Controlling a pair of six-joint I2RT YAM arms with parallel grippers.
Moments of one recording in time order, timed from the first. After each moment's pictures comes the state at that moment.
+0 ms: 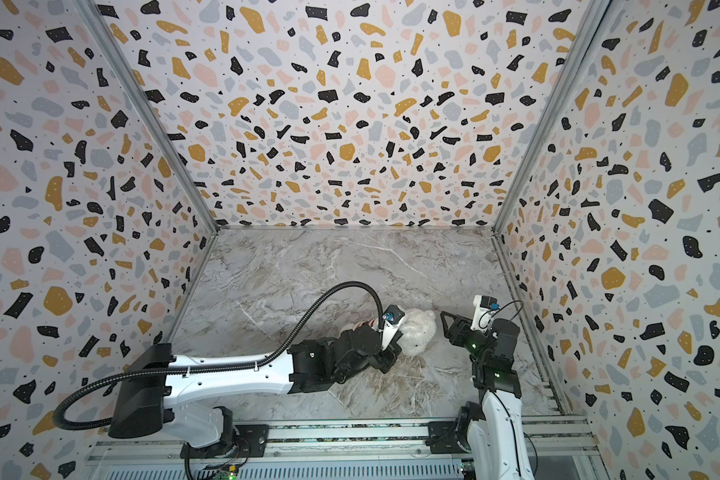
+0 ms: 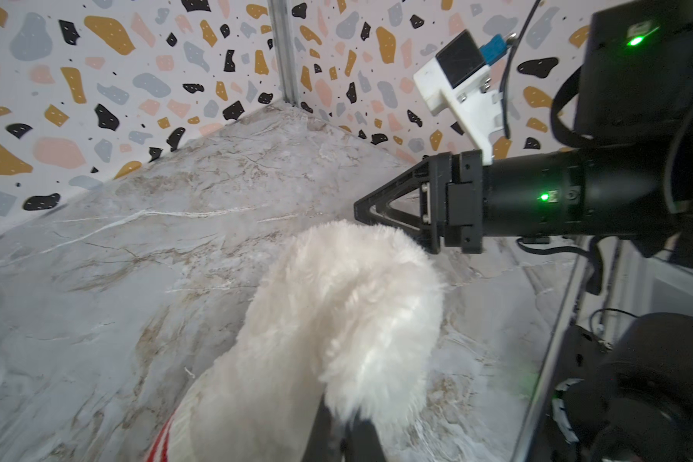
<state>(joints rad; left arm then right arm) -1.32 1.50 1.11 -0.04 -0.35 -0.23 -0.24 0.63 0.28 -0.08 -0.62 0.38</state>
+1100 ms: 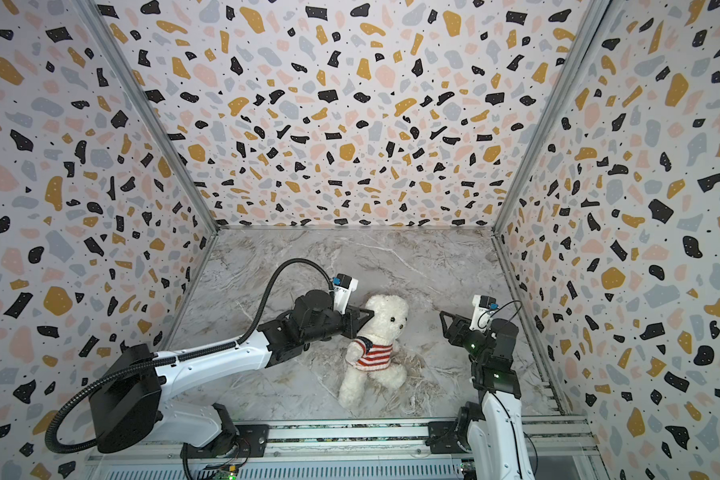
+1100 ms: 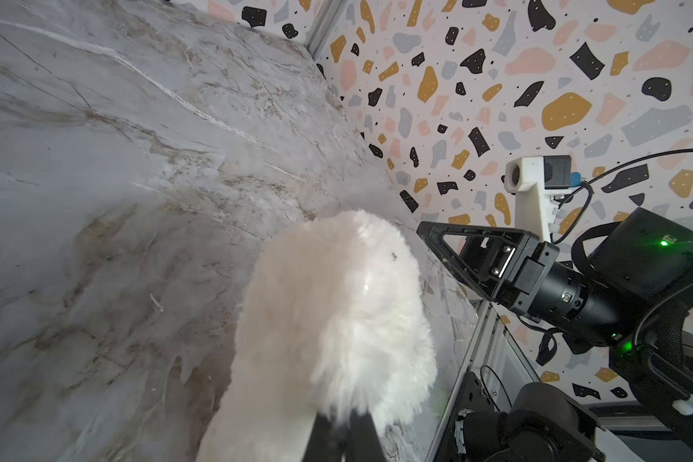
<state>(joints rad) -0.89 1.41 0.82 0.20 0.18 -0.63 -0.22 0.62 0.28 -0.08 -0.60 0.38</state>
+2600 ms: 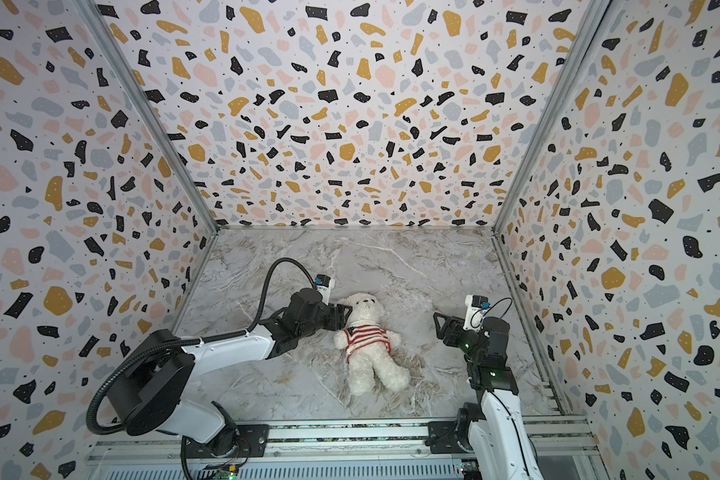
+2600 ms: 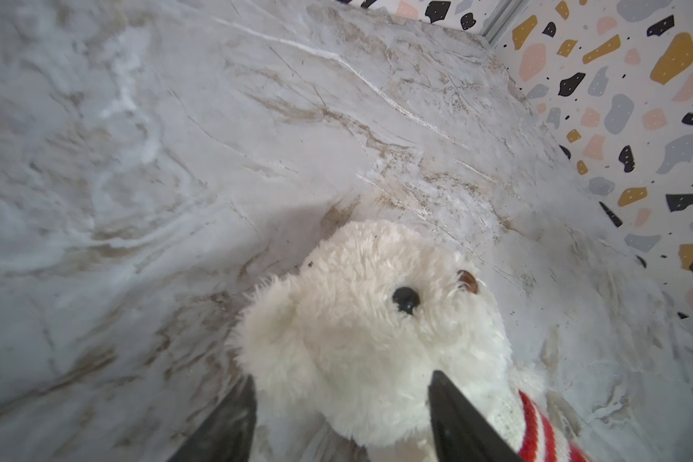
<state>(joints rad) -0.72 1.49 0.72 0.20 -0.03 -0.47 -0.12 0.64 0.28 -0.09 -0.51 0.36</state>
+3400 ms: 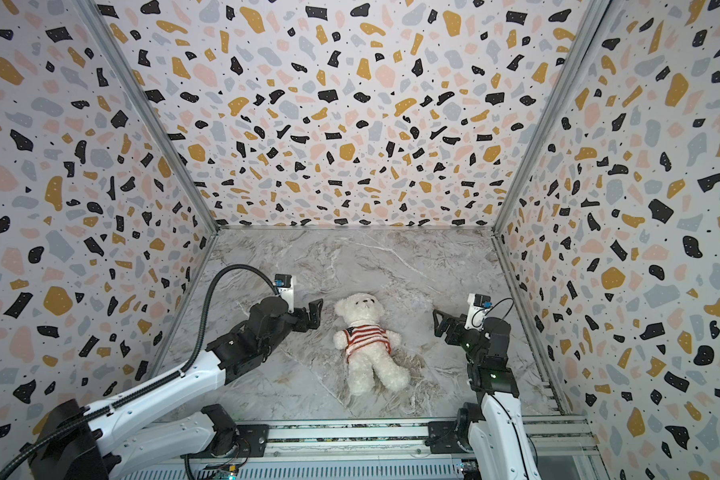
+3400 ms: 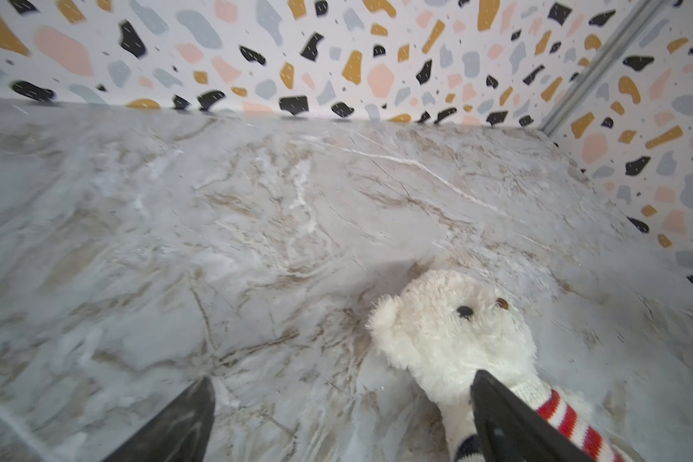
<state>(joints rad) -0.72 0.96 0.60 -0.09 -0.41 -0.40 -0.11 0.60 0.28 -0.08 -0.42 0.30</state>
